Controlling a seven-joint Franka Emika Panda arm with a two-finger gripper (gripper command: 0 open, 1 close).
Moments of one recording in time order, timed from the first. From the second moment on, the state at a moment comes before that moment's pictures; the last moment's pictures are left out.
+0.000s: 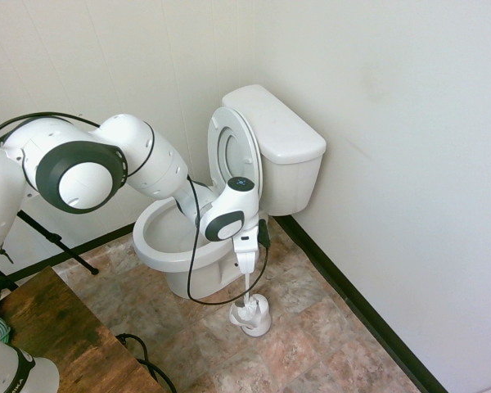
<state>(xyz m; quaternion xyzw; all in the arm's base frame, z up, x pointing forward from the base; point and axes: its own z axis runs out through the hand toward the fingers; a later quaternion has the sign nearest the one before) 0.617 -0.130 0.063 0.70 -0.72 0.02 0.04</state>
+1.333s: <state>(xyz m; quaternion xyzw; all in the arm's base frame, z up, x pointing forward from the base) 0.660 -0.168 -0.001 0.69 -0.72 -0.05 0.05</state>
